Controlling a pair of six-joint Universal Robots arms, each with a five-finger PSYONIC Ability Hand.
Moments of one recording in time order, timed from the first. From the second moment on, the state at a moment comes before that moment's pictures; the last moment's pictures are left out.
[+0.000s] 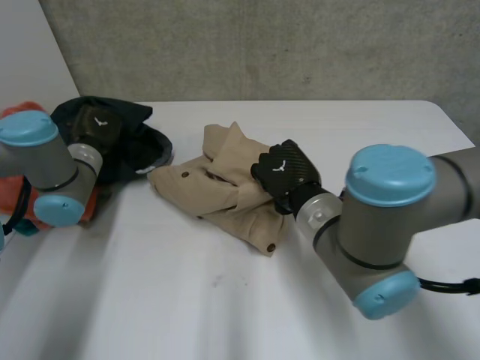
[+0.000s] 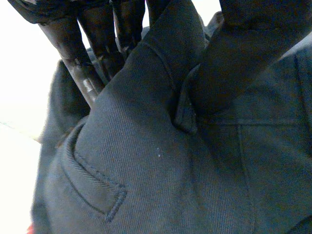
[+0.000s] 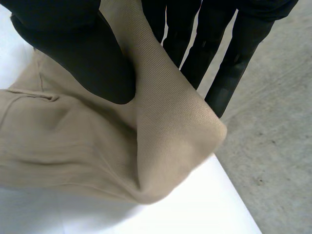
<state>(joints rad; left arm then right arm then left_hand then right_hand) 4.56 -2.45 -1.01 3.43 -1.49 3.84 2.22 -1.05 1.41 -0.20 1.49 2.52 1.10 1.18 1.18 1.19 0.95 1.07 1.17 1.18 1.19 0.98</state>
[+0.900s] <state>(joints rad) 4.07 -1.95 -1.68 3.44 -1.53 3.48 2.07 -1.50 1.62 0.08 1.44 2.57 0.21 0.21 0.22 0.21 0.05 1.07 1.17 1.18 1.19 0.98</state>
